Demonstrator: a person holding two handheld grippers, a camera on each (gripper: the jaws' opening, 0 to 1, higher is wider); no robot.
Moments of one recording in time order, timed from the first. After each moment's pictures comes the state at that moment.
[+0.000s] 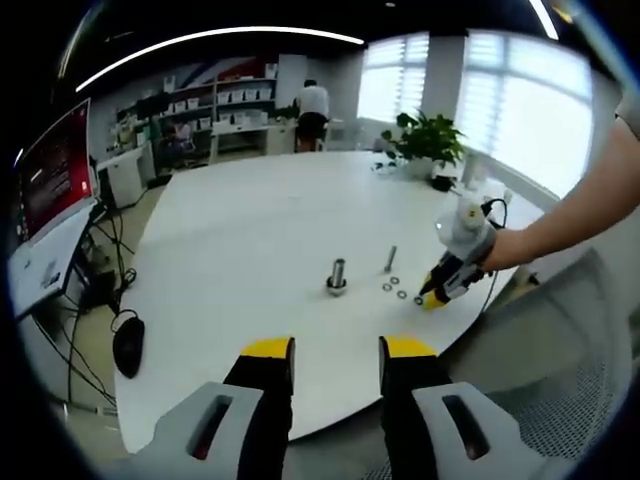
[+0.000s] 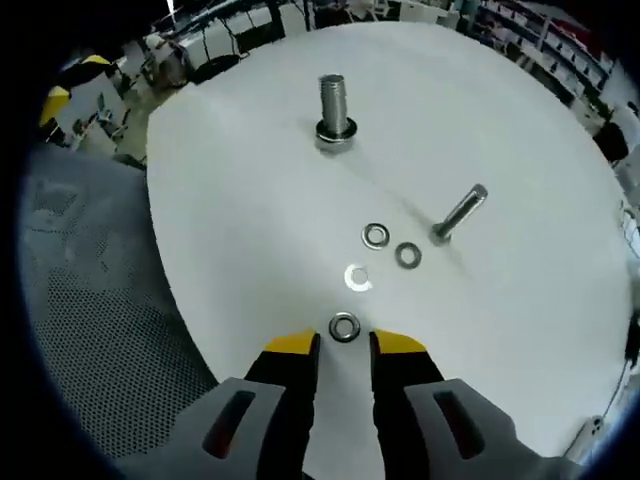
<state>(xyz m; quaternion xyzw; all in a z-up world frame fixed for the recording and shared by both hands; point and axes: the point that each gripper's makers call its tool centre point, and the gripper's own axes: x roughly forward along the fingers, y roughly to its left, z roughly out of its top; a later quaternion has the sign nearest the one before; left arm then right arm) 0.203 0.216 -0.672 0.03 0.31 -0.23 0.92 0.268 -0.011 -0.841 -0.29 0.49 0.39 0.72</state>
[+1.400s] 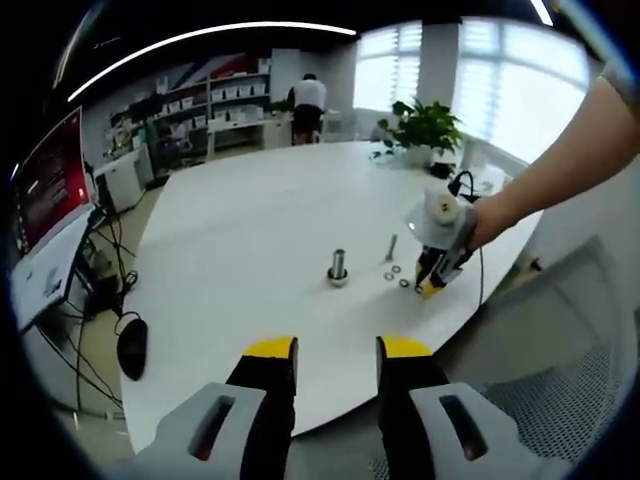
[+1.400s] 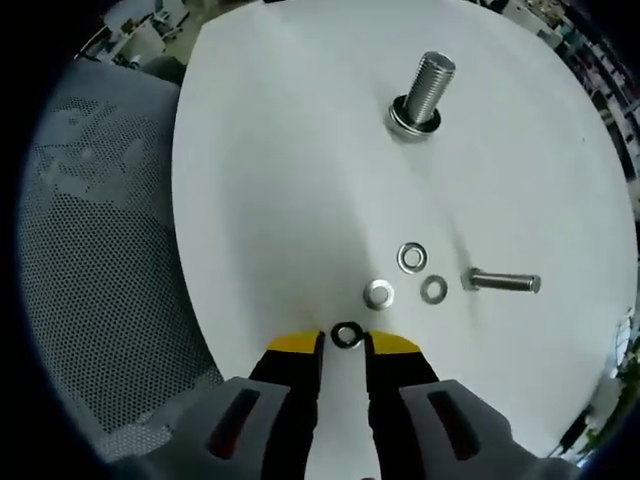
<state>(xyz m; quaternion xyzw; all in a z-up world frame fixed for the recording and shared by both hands) 0.199 0.216 -0.677 0.05 0.33 -0.24 0.91 0.271 -0.006 -0.843 -0.39 0.54 0.44 0.60</state>
